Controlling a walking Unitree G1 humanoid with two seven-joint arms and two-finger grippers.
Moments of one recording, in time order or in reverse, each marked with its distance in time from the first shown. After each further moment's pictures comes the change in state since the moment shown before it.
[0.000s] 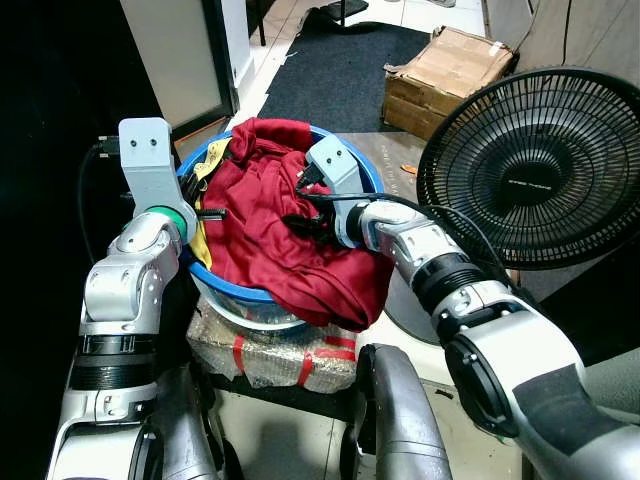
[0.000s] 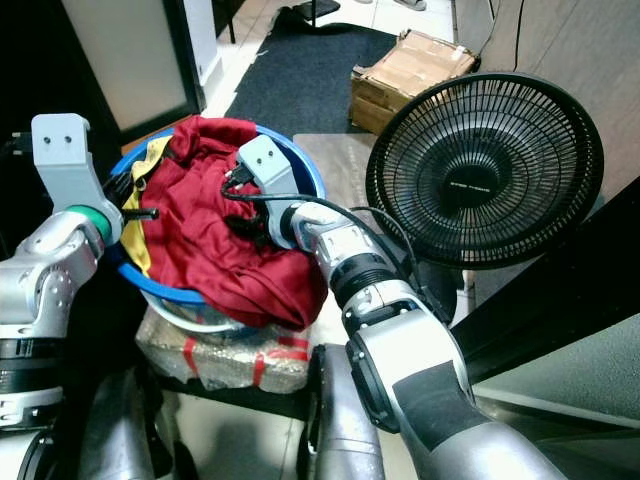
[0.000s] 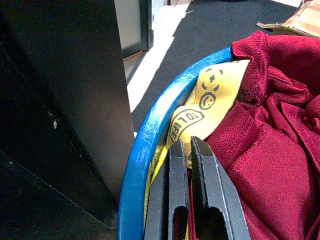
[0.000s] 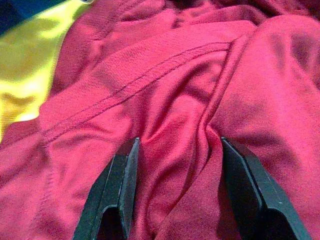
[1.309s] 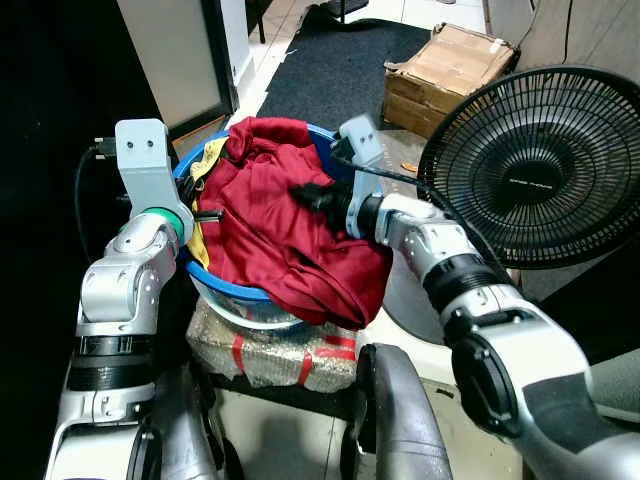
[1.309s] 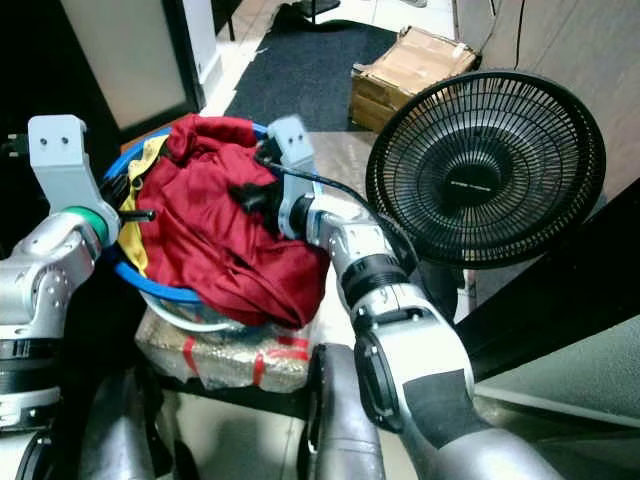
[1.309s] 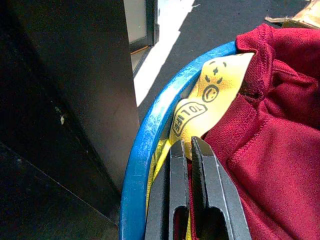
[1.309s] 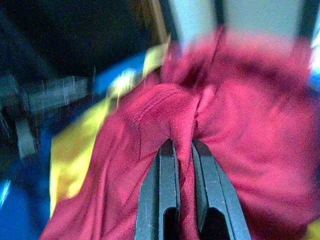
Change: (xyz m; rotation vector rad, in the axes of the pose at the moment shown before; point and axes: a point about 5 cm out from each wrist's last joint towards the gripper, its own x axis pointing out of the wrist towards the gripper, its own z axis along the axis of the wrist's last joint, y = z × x) left arm -0.001 0.004 0.000 0.001 0.013 0.019; right arm -0.026 -0.014 0.053 0.074 -0.426 -0.032
